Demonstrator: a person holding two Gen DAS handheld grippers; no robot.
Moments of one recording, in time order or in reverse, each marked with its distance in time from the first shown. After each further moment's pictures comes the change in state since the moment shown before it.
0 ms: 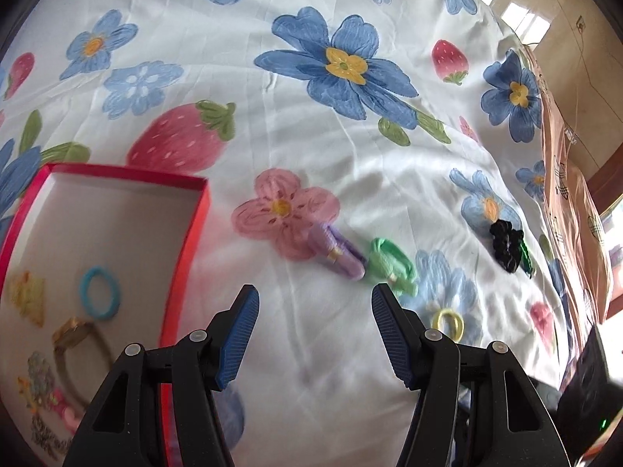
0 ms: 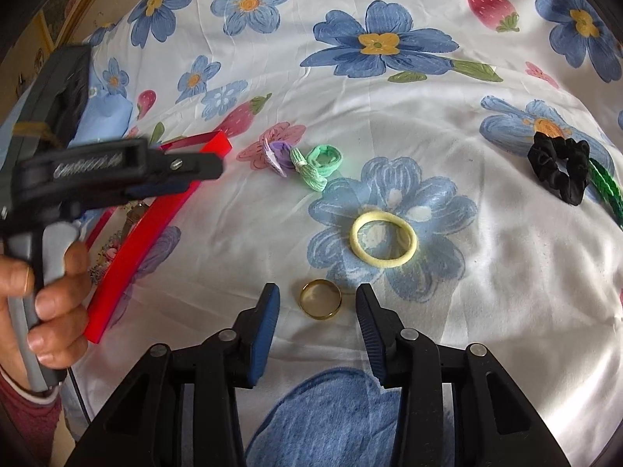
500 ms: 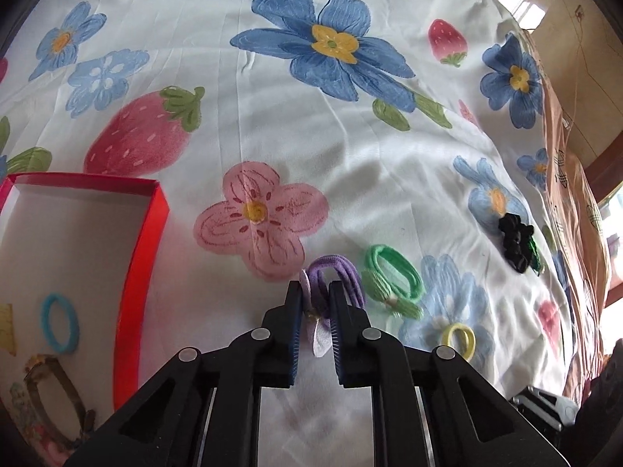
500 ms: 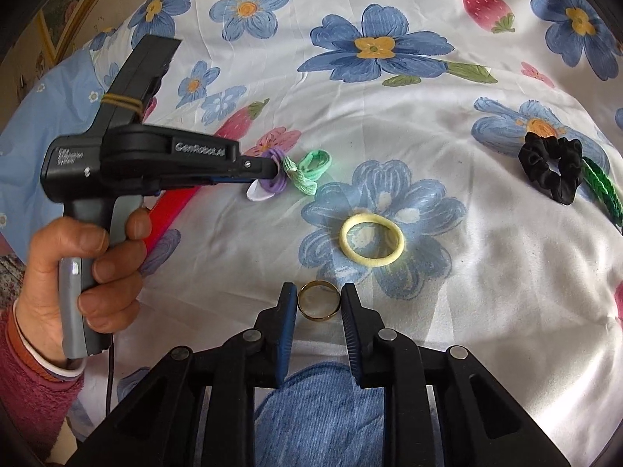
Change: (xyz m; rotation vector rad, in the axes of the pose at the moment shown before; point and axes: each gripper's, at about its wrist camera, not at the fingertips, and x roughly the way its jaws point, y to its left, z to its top) left arm 0.047 -0.005 0.011 0.020 0.047 -0.026; right arm -0.011 -0.010 -0.001 0.030 -0.019 0.039
